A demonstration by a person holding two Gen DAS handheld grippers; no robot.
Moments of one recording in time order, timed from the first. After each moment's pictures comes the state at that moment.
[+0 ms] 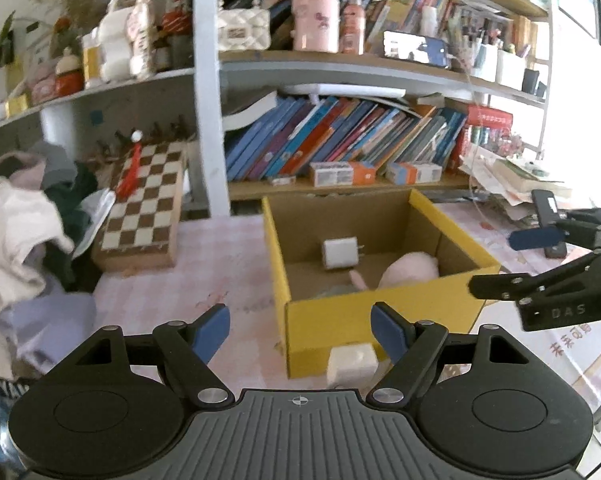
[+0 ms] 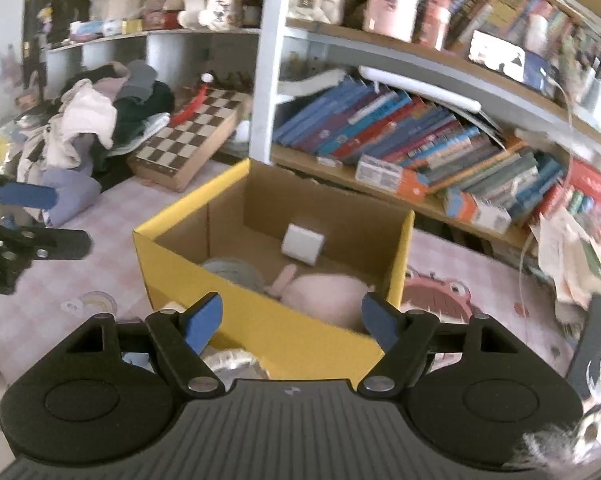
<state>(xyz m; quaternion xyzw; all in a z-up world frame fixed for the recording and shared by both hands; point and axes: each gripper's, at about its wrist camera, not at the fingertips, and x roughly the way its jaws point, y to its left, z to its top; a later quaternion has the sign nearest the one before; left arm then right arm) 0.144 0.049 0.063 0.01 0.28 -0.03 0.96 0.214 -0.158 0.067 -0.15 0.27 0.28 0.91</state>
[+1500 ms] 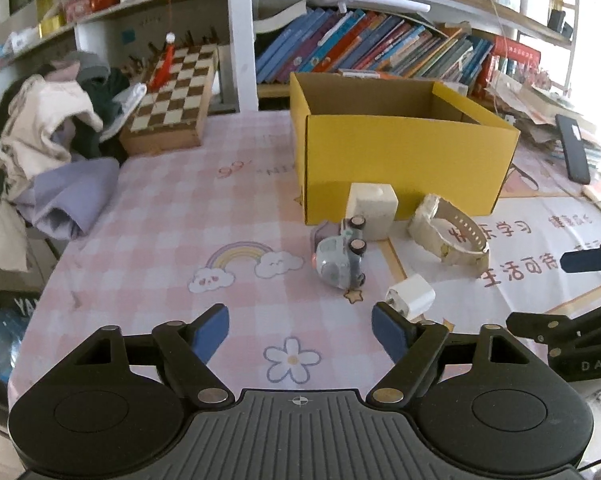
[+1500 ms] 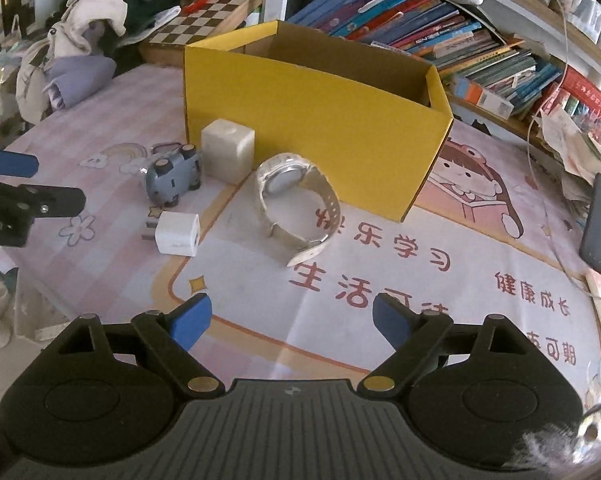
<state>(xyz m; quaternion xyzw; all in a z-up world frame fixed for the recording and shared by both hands) 0.082 0.033 -0.015 0.01 0.36 0.01 0.93 0.125 -0.158 -0.024 -0.17 0.38 0.24 0.88</state>
